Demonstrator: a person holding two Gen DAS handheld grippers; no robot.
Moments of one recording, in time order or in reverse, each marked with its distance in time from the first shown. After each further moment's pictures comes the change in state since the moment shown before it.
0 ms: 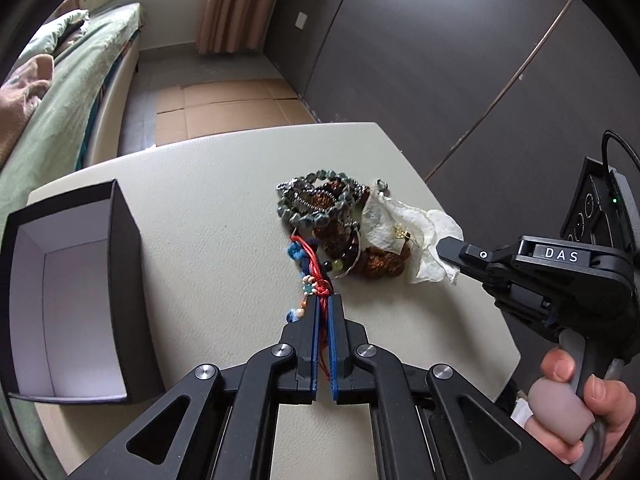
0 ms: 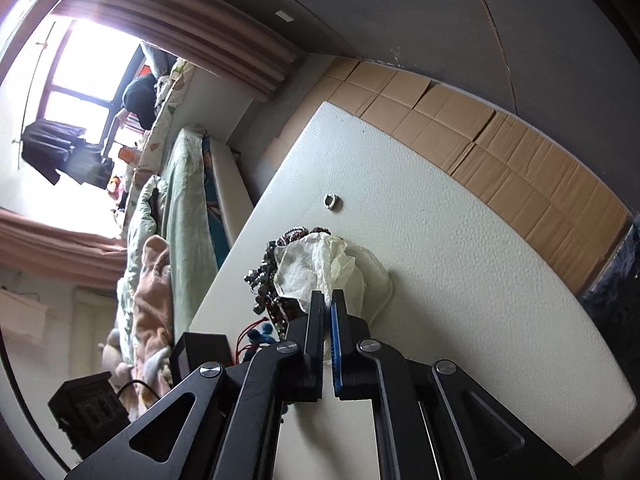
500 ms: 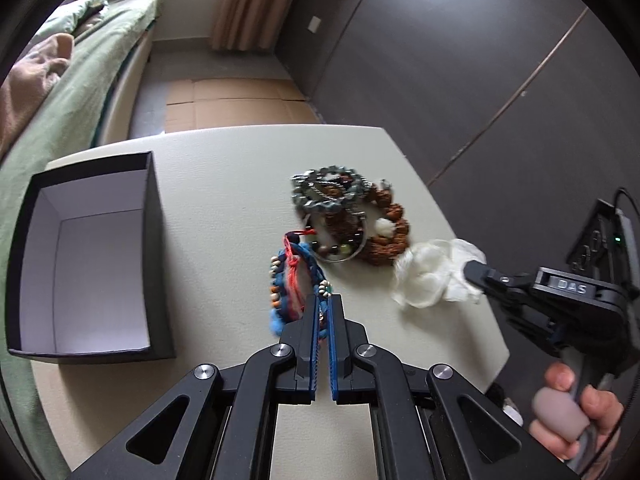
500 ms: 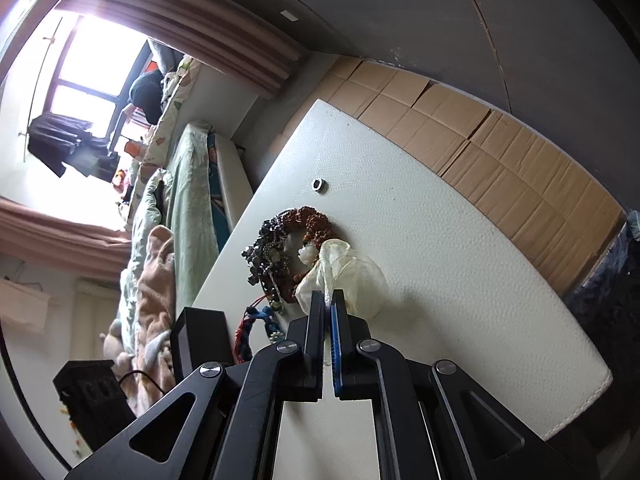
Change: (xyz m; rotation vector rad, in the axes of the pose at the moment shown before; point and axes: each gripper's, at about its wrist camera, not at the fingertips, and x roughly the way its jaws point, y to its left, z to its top) left arm -0.016 0.013 -0.015 -0.069 -0.018 -0.013; right arm -0.026 -0.015 -0.015 -0.021 -0.002 0.012
